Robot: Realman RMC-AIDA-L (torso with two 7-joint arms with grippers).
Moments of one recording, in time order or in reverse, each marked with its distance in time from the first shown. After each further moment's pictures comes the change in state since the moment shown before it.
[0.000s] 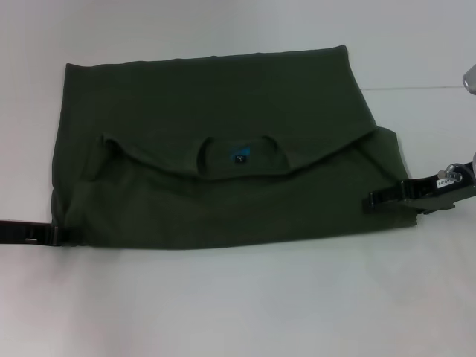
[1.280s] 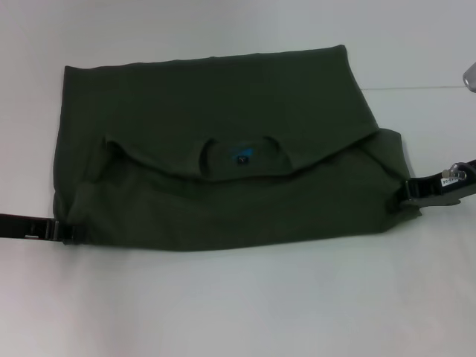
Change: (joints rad) left arm -0.026 0.020 -0.005 0.004 0.011 0.066 -0.055; right arm -0.001 -0.010 -0.030 -0.012 0.000 -0.001 -0.026
